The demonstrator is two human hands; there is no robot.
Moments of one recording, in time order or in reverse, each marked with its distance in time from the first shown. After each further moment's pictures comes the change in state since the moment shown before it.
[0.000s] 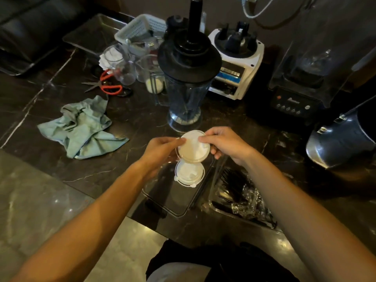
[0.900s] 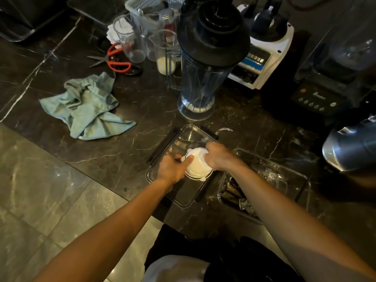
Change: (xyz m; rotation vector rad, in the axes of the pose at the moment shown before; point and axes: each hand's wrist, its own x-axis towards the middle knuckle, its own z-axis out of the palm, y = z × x) left_hand 0.005 -0.093 0.002 0.262 0.187 -0.061; right_hand 0.021 0.036 0.065 -0.827 -0.077 0.139
